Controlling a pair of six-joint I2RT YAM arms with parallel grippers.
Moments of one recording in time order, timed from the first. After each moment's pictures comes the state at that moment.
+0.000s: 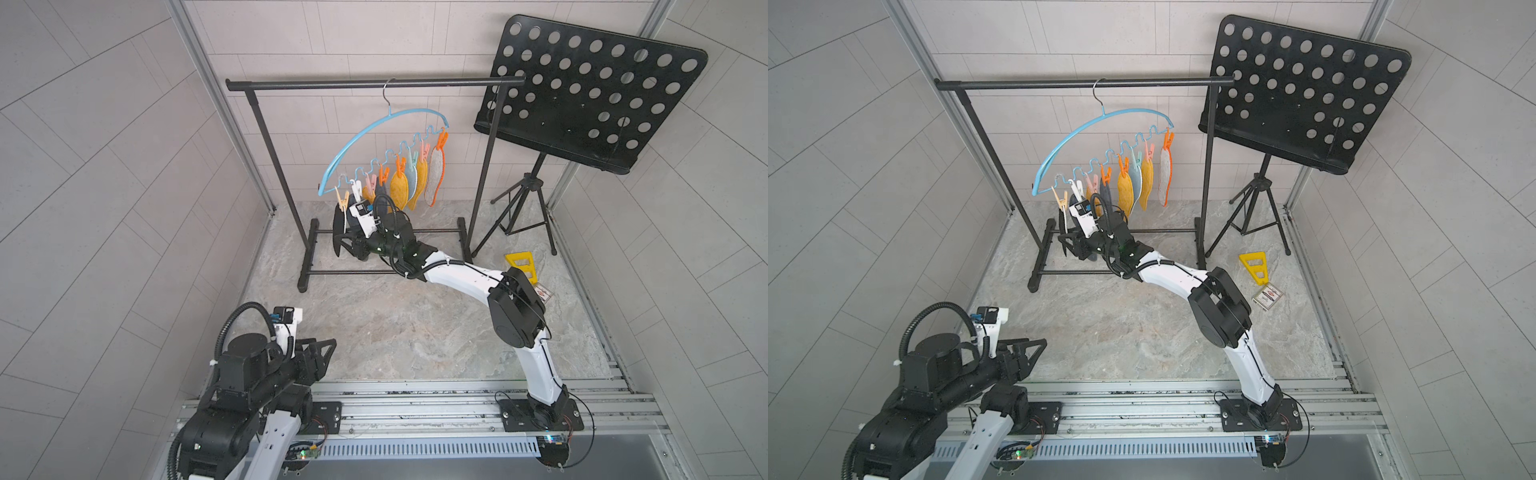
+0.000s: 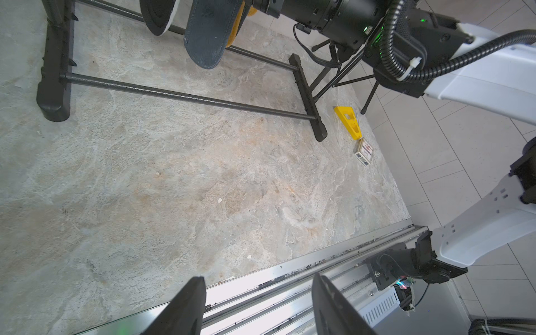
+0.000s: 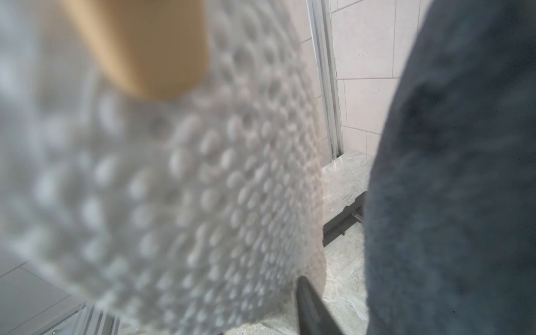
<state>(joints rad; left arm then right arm) -0.14 0.27 0.90 -1.25 0.42 -0.32 0.77 2.13 1.73 0.29 -0.33 0.33</state>
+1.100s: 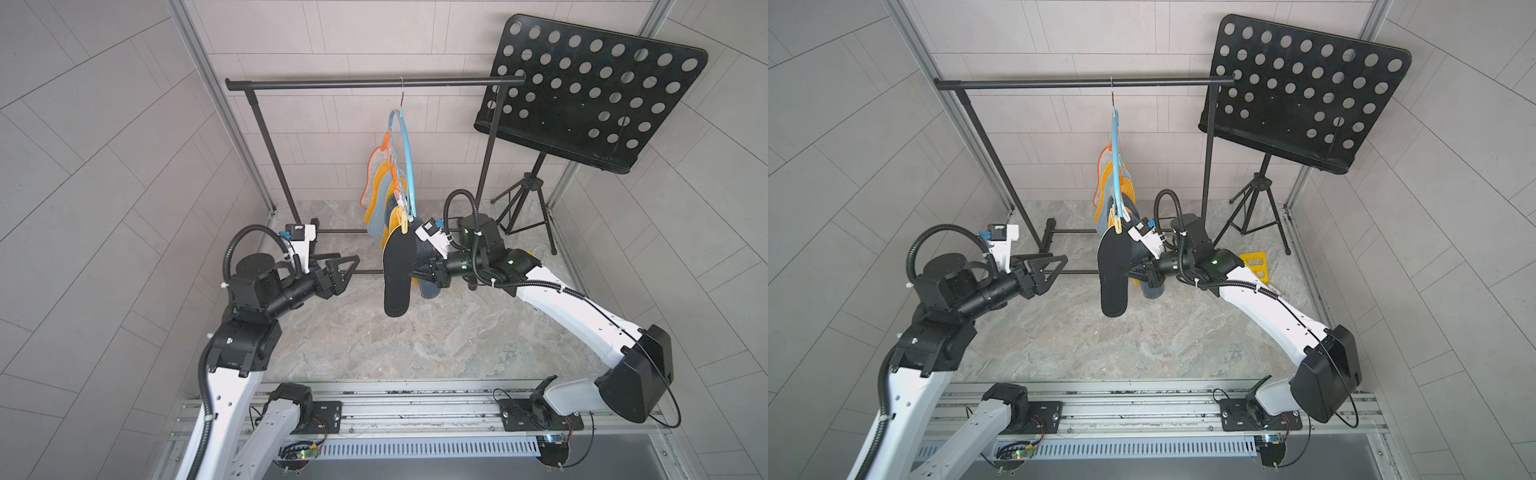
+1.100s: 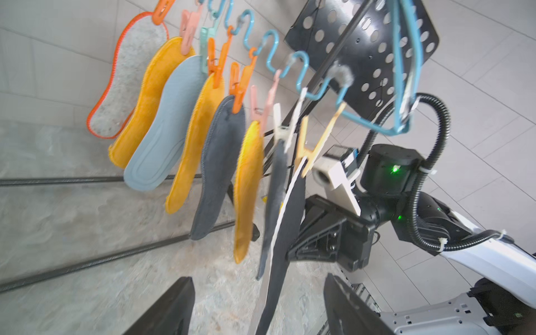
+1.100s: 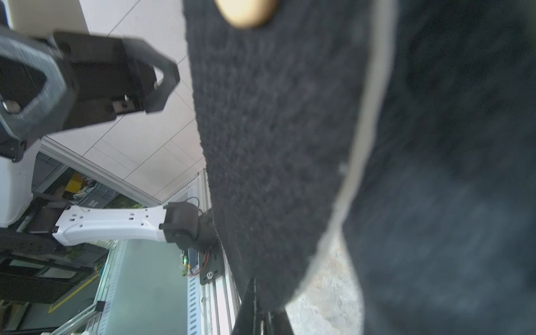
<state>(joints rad) -0.16 0.78 1.03 -0.43 0.64 -0.47 0.57 1.40 1.25 -0.40 -0.80 0.16</state>
